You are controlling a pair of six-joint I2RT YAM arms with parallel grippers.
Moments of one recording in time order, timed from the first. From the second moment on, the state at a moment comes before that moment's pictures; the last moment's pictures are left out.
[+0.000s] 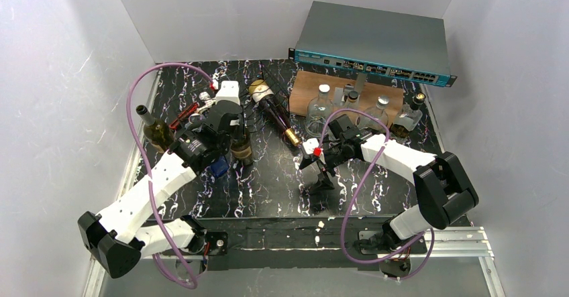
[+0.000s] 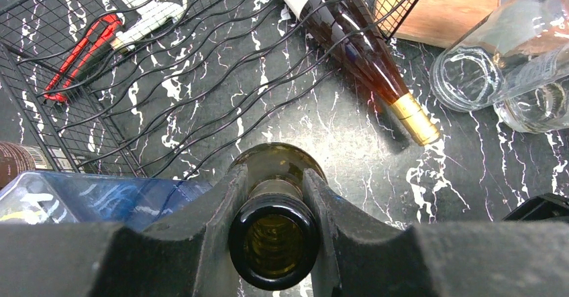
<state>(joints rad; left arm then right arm) -0.69 1.10 1.12 -0.63 -0.54 -0.33 0.59 1.49 0.86 -0.53 -1.07 -1.05</state>
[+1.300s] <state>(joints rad) -0.68 0.99 1.28 -0.70 -0.34 -0.42 0.59 1.49 0.86 -0.56 -1.06 -1.07</state>
